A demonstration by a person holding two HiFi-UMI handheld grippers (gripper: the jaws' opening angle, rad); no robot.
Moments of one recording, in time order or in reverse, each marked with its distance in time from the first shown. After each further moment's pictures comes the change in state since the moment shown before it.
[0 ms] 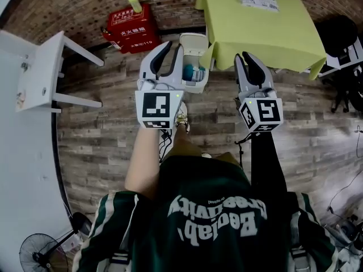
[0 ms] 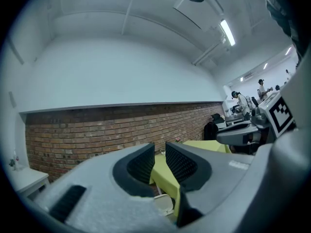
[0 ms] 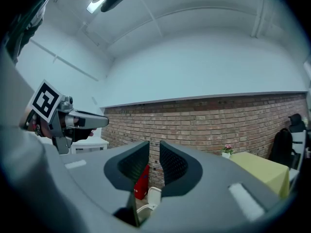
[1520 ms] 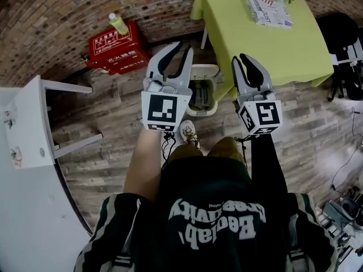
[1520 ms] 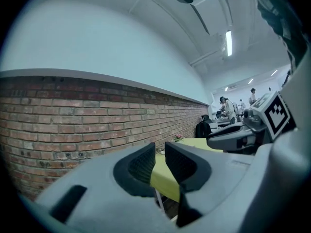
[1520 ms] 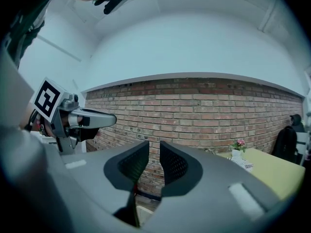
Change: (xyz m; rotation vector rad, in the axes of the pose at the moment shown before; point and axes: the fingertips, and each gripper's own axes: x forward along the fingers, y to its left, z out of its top) left arm 0.251 0.178 -0.078 -0.056 0.023 -0.266; right arm 0.297 -0.031 -0.052 -0.004 0.141 -0.120
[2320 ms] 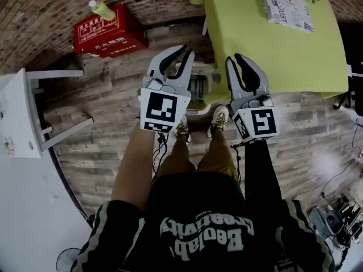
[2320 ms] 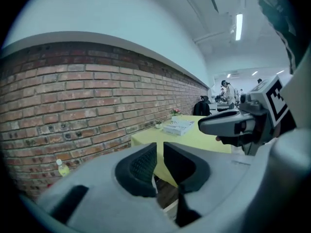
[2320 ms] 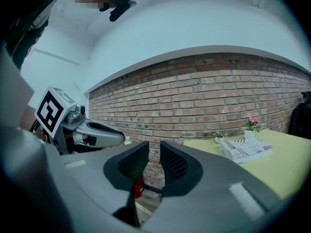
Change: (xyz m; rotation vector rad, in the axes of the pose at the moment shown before) left arm 0.117 -0.030 -0.126 -0.039 0.259 -0.031; right arm 0.070 -0.069 -0.092 0.090 0.061 0.112
